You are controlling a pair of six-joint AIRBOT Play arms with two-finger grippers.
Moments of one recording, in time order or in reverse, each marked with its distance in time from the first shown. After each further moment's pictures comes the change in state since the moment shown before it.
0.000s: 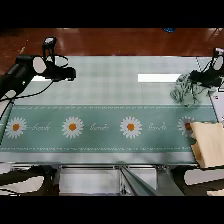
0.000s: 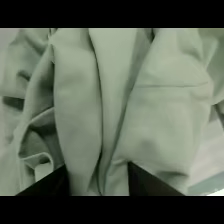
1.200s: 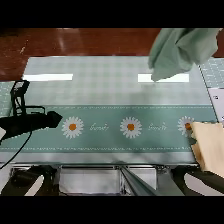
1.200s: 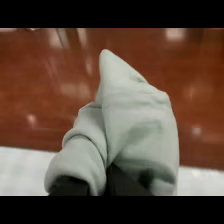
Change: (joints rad) left arm 0.019 0.895 -0.665 -0.144 -0.241 0.003; right arm 0.264 0.454 0.586 0.417 0.114 -0.319
